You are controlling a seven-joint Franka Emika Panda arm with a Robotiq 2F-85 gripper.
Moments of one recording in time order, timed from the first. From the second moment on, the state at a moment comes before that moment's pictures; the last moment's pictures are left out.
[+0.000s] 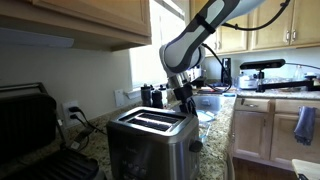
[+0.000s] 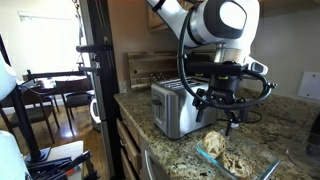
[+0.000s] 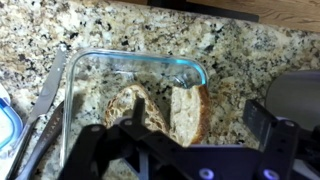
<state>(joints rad) -0.11 0.22 -0.10 -2.01 -0.12 1.97 -0.30</state>
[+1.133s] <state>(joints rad) -0.12 0.27 -0.10 -1.98 -0.09 1.97 -0.31</state>
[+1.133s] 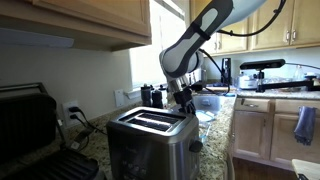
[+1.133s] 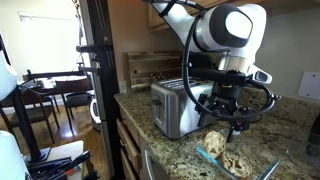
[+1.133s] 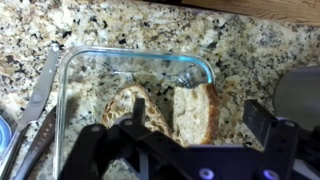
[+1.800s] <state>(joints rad) -0.12 0.27 -0.10 -1.99 -0.09 1.96 -0.31</state>
